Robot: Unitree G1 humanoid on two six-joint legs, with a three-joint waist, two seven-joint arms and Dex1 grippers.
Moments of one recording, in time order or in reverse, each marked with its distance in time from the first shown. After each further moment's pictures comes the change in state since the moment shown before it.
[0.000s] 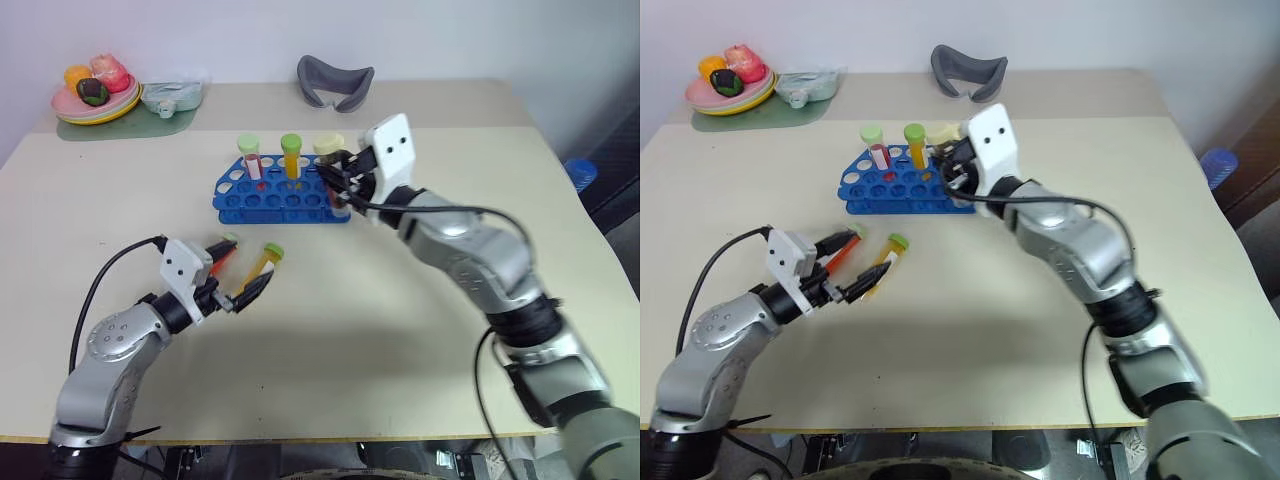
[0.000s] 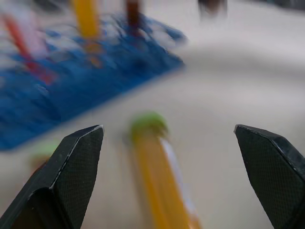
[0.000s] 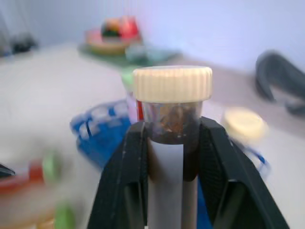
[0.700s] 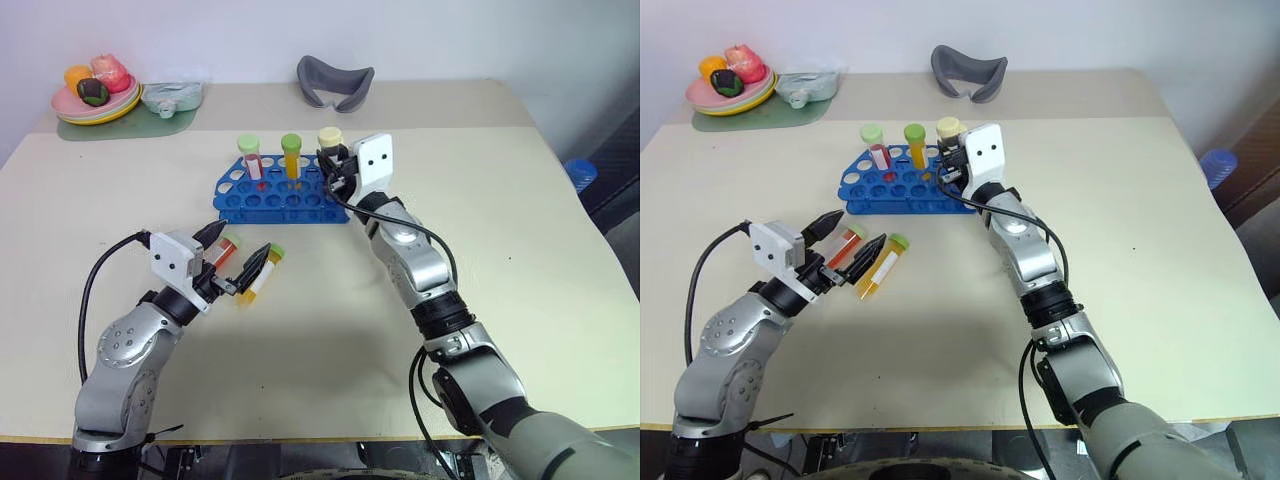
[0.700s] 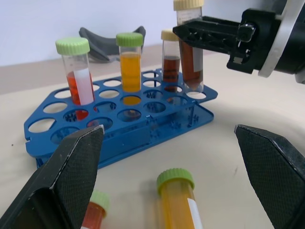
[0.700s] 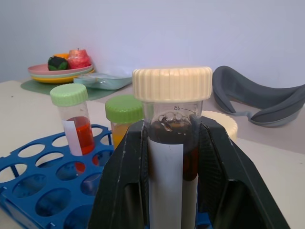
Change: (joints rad) left arm 0.034 -0.061 0.004 -0.045 0.015 -0.054 0.074; right arm -0.003 0.300 -0.183 0.451 -0.369 -0.380 0.126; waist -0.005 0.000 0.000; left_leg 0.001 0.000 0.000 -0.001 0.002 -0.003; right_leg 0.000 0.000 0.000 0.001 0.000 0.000
